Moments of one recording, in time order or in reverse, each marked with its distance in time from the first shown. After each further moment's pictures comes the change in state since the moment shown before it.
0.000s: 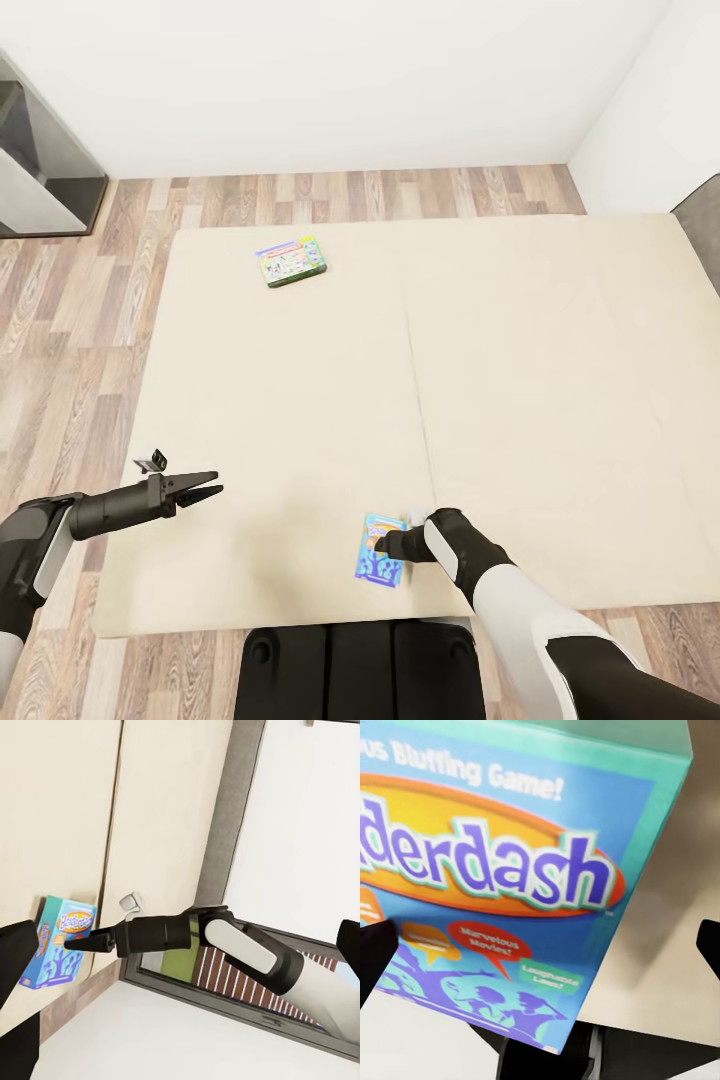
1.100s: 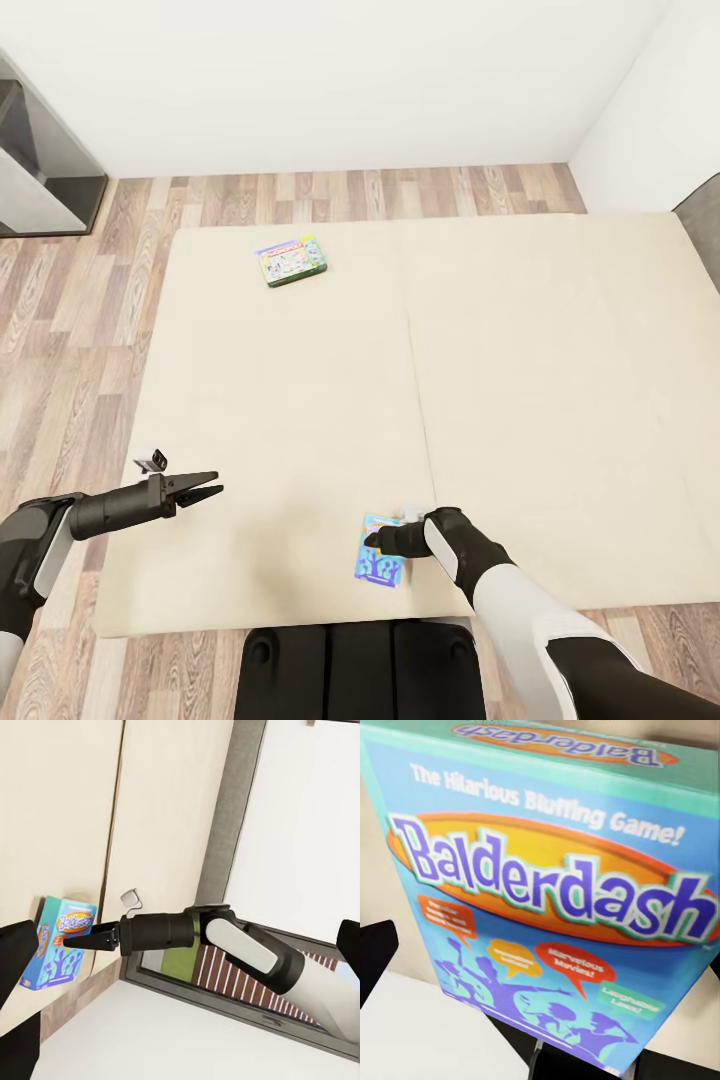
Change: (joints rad) left arm -0.001 0.000 0.000 0.000 -0.002 0.000 0.000; right arm 0.002 0.000 -0.005 -0.012 0.024 -0.027 0.135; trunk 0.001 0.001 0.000
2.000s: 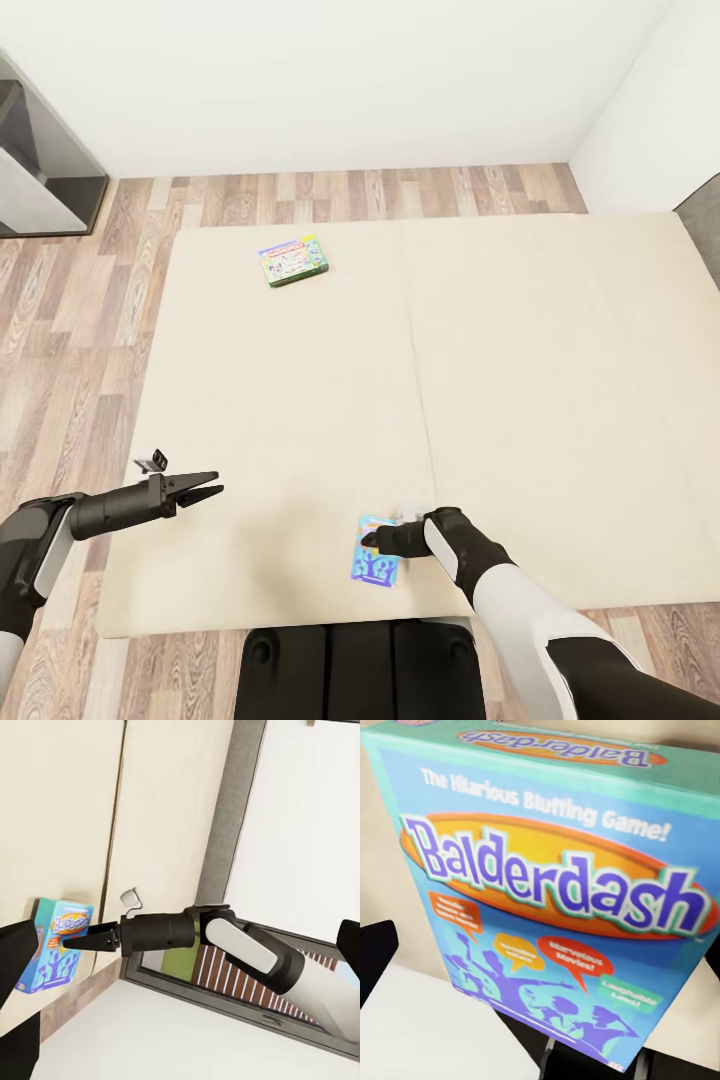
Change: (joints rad) left arm 0.000 -0.001 0.000 0.000 0.000 0.000 0.000; right arm 0.000 0.000 0.000 0.000 0.000 0.000 0.039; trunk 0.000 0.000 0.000
